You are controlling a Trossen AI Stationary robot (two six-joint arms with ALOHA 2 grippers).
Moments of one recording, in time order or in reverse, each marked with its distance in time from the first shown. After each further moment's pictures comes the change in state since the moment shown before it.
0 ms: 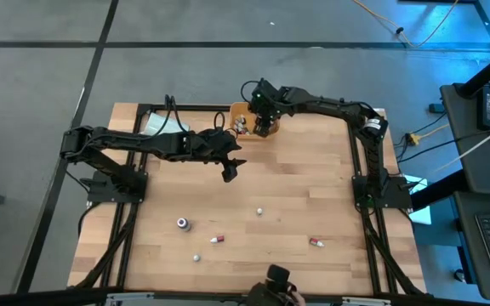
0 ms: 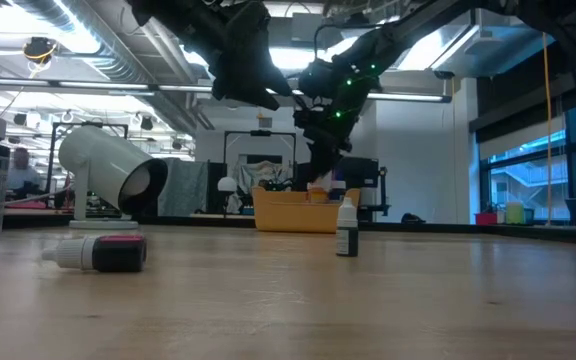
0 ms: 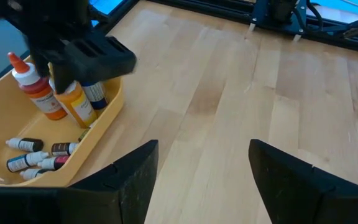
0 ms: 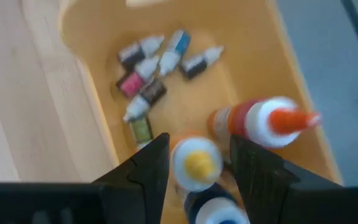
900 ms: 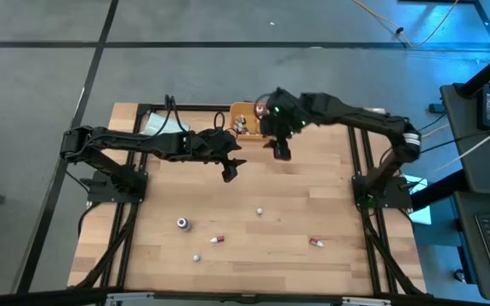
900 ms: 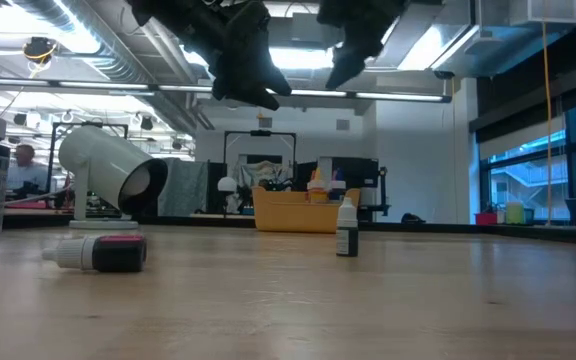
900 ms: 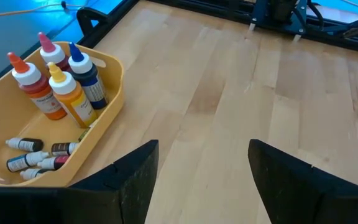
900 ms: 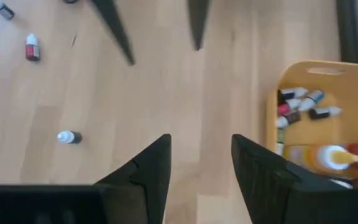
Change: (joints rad) left arm 0.000 0.000 0.000 0.001 0.000 0.000; right arm 0.236 -0.352 -0.006 -0.290 -0.226 -0.112
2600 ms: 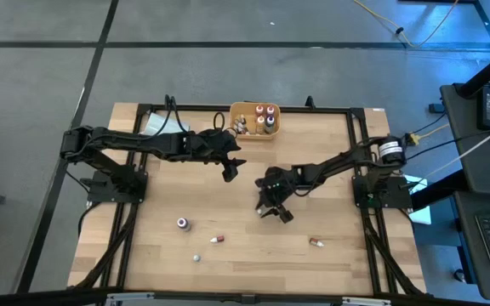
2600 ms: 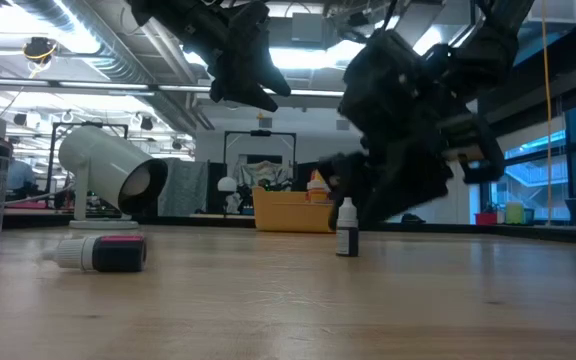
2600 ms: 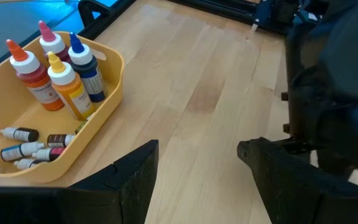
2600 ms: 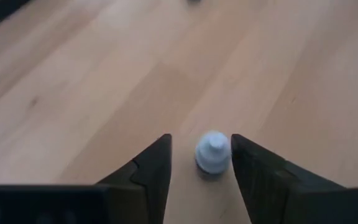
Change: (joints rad) left arm -0.002 0.000 0.000 -0.008 0.000 -0.052; right arm 0.341 0.166 -0.831 1.205 -0.269 -0.025
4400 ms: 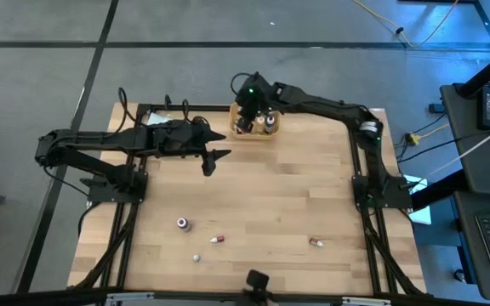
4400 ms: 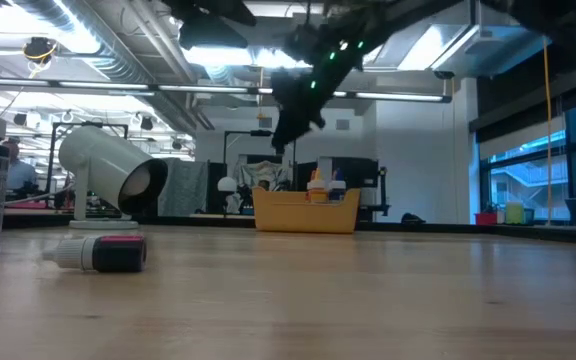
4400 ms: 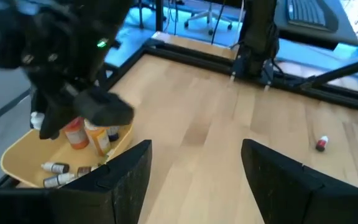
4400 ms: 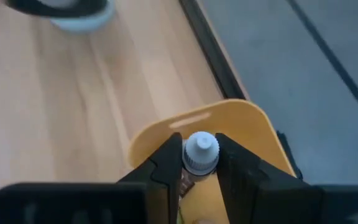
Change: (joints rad) left arm -0.025 -0.292 0.000 -0.114 -0.053 0.053; right arm -0.497 0.217 1.012 -0.823 0.456 0.215
